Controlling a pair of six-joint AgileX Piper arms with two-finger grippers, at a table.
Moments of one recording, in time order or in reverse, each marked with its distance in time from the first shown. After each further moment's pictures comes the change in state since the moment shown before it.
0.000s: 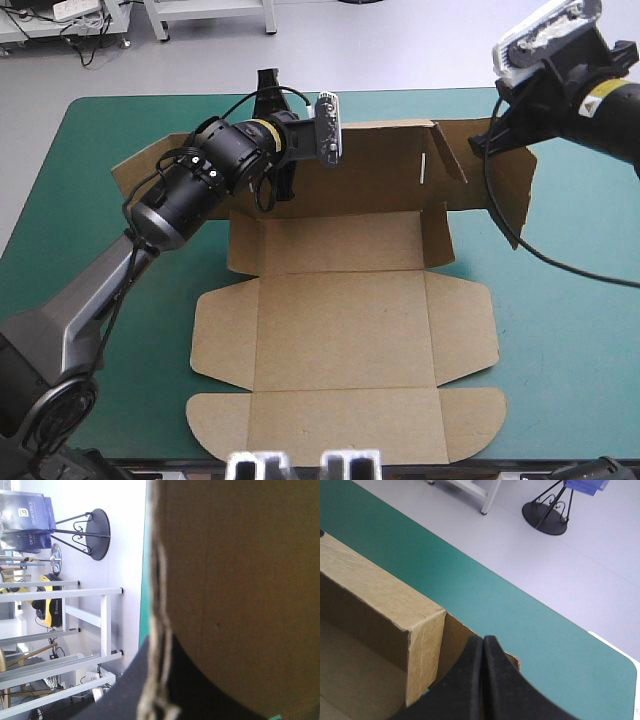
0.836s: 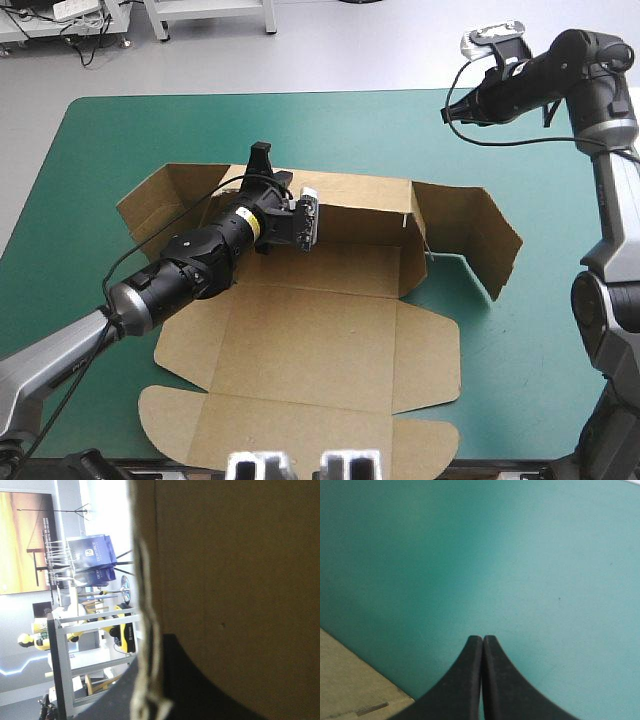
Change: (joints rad) left arm -0.004 -0.233 0.715 0.916 -0.566 -0.739; right arm -0.231 0.579 -0.219 0.304 0.146 0.033
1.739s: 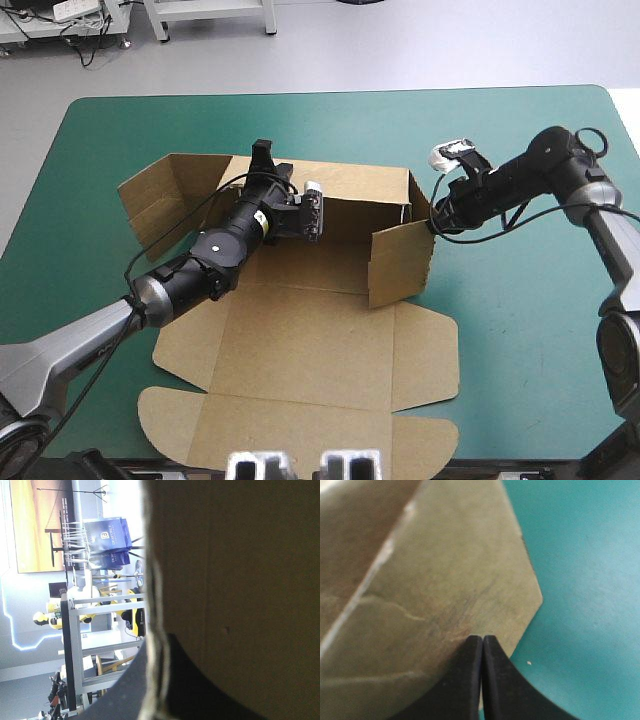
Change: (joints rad) left arm -0.001 0.081 0.006 0.422 0.071 -0.460; right arm 0.000 -0.202 0.763 0.393 -0.067 -0.510
